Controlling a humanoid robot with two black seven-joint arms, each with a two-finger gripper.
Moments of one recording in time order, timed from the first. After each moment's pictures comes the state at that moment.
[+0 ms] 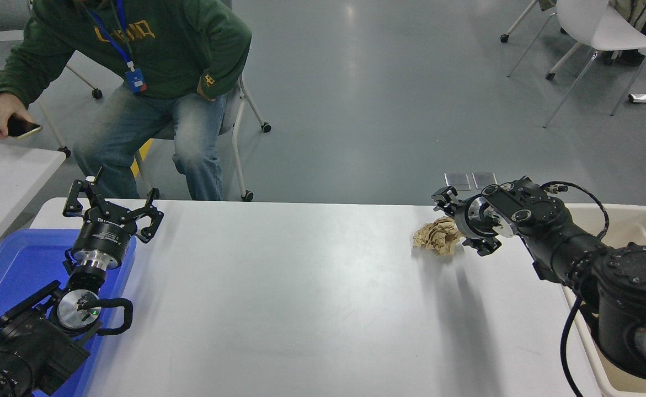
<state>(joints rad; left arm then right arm) -0.55 0.33 -0.83 -0.45 -0.19 -0.66 -0.49 1.08 0.00 -0.02 0.13 -0.34 0.18 -0.36</state>
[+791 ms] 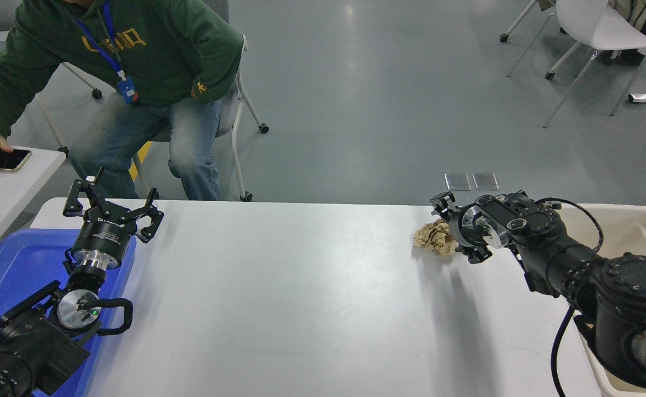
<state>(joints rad) -0.55 0.33 -0.83 -0.45 -0.19 -0.66 -0.49 1.06 0.00 0.01 0.20 -0.30 0.10 -0.36</state>
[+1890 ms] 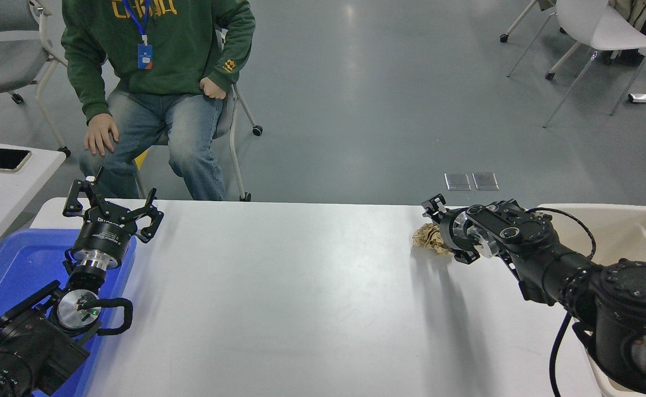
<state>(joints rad) -0.55 0.33 -0.83 -0.45 -0.19 -0.66 -0.49 1.03 0.00 0.00 0.26 -0.31 0.03 -0.27</state>
